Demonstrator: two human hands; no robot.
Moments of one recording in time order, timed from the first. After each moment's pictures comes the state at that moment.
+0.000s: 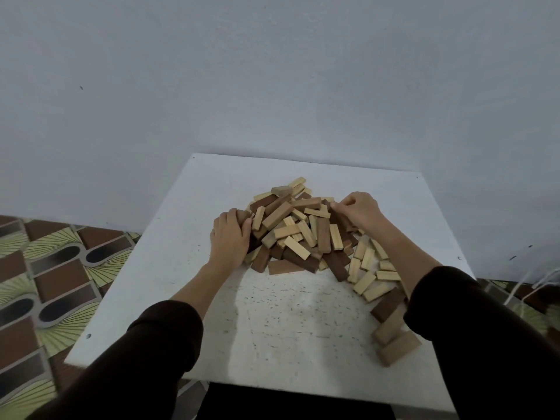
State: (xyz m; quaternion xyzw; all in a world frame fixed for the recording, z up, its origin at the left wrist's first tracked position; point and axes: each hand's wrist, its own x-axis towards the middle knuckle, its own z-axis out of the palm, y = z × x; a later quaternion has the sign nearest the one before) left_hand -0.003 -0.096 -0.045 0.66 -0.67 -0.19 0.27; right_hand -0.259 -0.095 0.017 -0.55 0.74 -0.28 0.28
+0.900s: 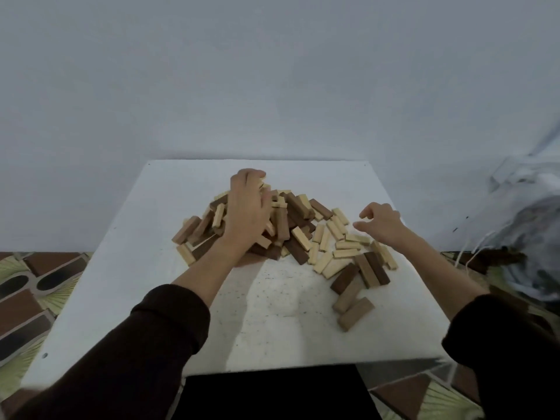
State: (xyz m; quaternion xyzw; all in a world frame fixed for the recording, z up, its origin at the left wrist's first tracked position) left_hand -0.092 -0.074 0.022 0.45 -0.77 -0.16 0.42; right_hand -0.339 0.003 0.024 -0.50 0.83 -0.17 0.20
